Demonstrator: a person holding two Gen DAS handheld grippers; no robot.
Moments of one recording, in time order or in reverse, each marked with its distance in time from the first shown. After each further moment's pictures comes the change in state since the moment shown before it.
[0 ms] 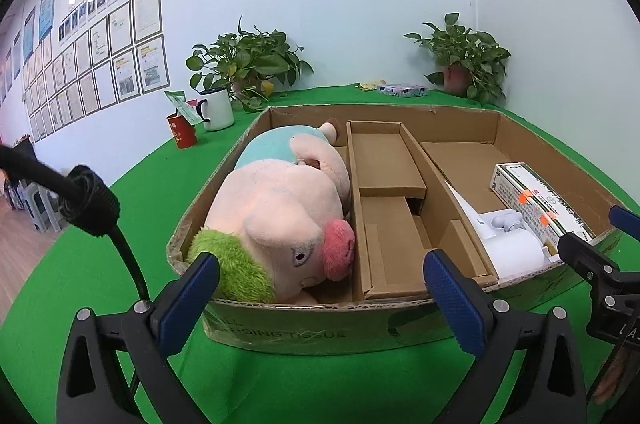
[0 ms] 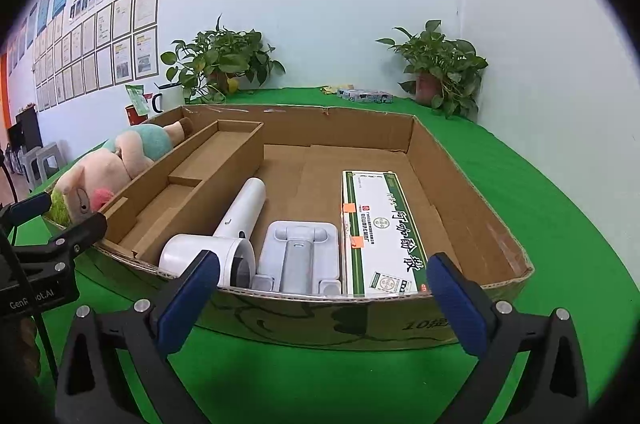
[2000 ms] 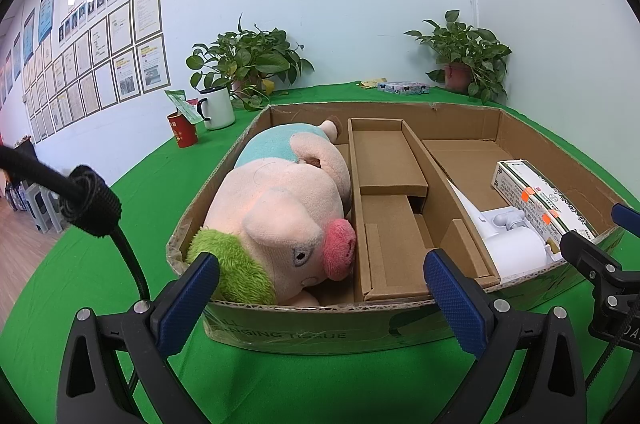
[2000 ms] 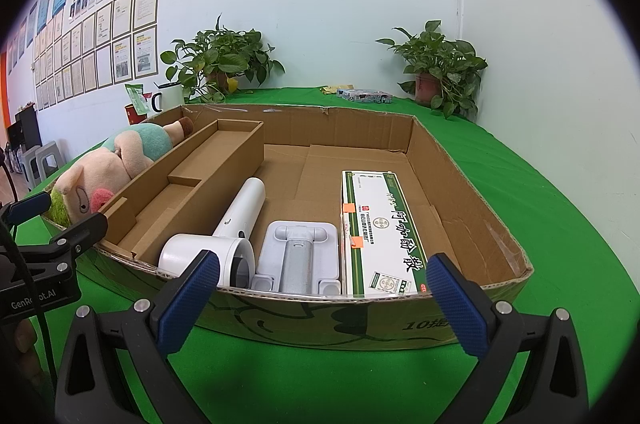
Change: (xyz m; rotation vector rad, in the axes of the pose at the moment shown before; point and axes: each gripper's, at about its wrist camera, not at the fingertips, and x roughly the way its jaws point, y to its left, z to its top) left arm -0.002 0.005 0.001 0.008 0.007 -0.003; right arm -0.001 0.001 0.001 0.000 0.001 0.002
